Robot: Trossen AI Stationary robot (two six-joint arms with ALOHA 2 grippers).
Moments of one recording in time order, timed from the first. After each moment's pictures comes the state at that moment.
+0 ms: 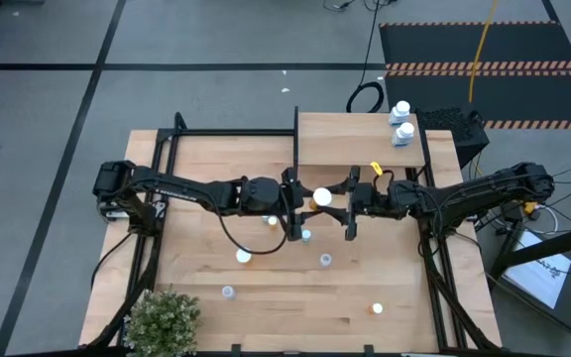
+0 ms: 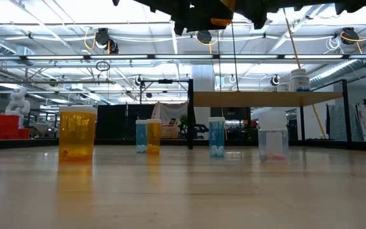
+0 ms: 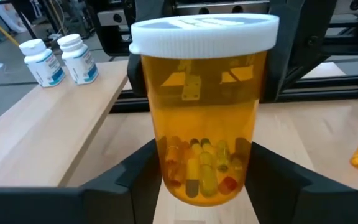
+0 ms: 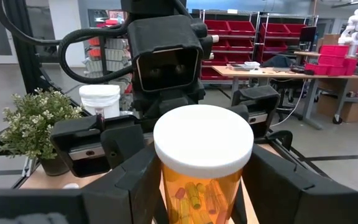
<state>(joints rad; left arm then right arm) -0.06 1.69 1.23 0.18 -0.16 0.09 0.12 1.09 0.60 0.51 0.24 0.00</state>
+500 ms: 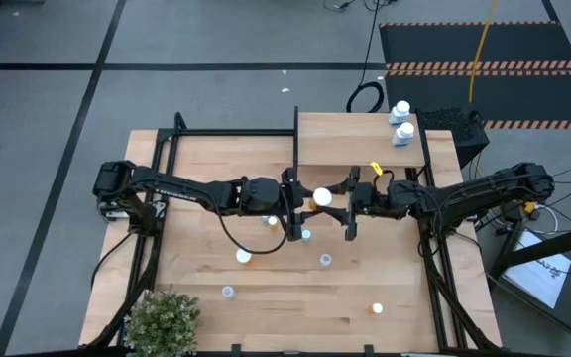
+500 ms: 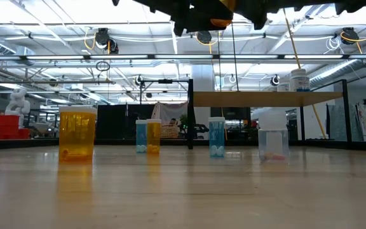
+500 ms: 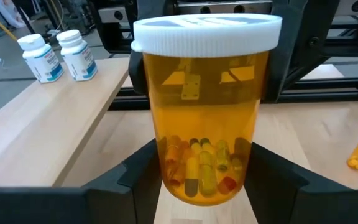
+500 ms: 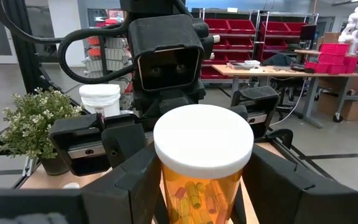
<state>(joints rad) -0.06 1.69 1.23 0.17 -0.16 0.07 0.12 1.09 0.60 0.50 0.24 0.00</state>
